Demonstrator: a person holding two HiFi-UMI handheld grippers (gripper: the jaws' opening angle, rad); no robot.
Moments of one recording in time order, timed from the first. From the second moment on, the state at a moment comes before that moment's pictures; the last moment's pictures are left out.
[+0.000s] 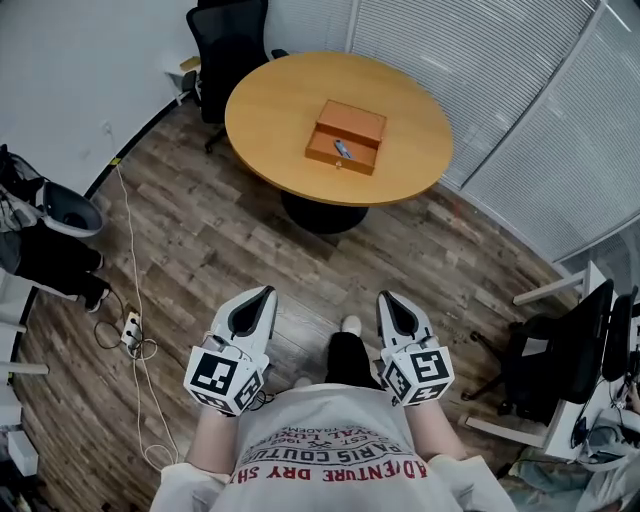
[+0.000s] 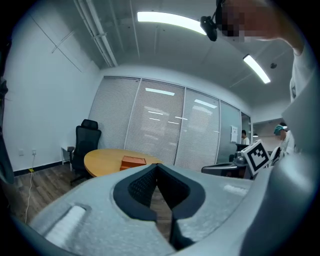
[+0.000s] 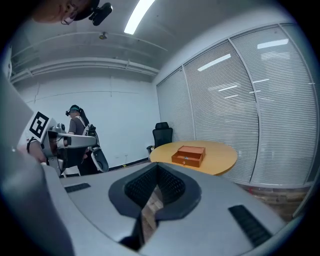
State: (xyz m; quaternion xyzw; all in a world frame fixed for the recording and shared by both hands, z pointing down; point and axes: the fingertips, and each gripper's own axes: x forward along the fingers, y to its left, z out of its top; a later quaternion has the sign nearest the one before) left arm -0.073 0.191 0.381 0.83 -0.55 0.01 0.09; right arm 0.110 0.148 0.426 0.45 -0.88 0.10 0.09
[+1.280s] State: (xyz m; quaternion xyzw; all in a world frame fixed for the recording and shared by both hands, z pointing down) left arm -0.036 -0.169 0.393 0.80 -0.59 0.04 0.09; right arm 0.141 -0.235 0.450 0.40 -0.90 0.13 0.11
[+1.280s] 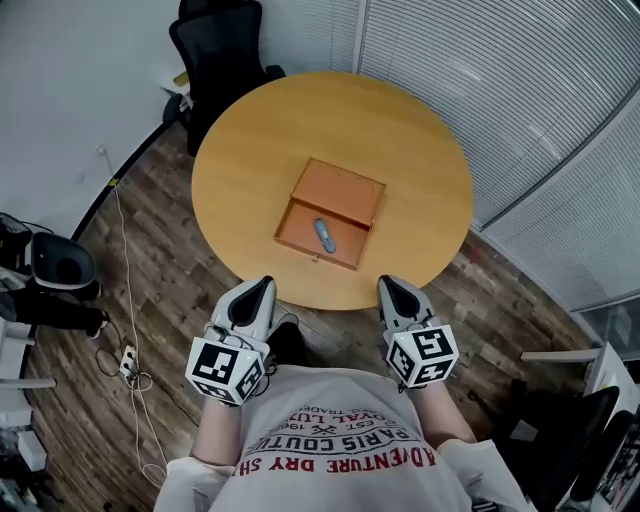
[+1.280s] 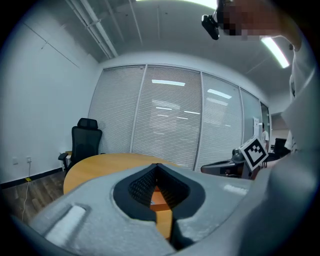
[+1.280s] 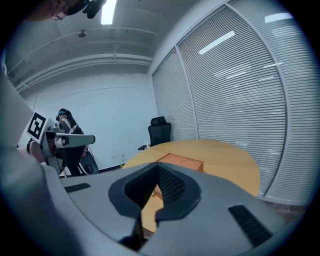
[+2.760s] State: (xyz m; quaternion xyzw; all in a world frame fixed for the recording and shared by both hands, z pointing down) left arm -0.148 -0.410 0.486 0.90 -0.39 0.09 0.16; right arm -0.011 -0.382 0.658 0.38 -0.76 0.27 0.45
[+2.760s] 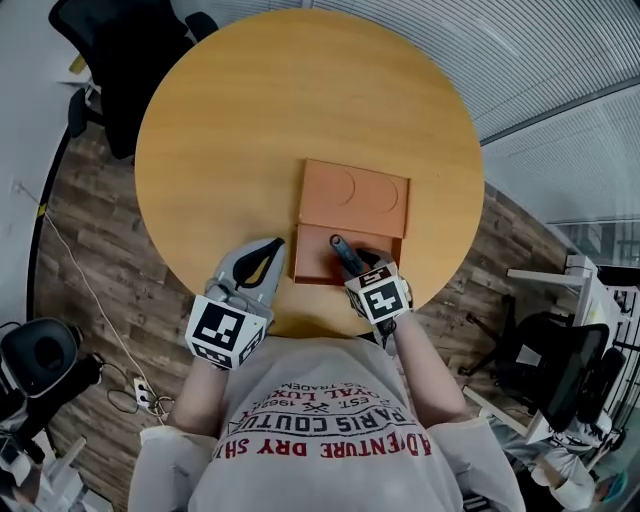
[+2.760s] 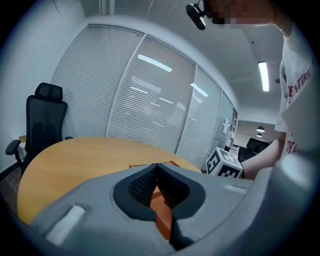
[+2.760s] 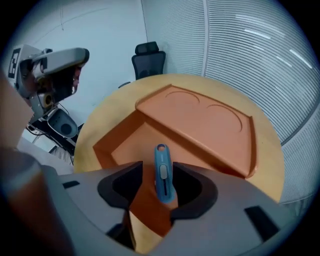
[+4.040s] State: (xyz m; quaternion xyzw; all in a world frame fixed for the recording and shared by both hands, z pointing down) left arm -0.167 -0.398 0.478 0.89 -0.41 0.10 0.14; right arm -0.016 -0.381 0.648 0.38 -0.77 0.25 0.45
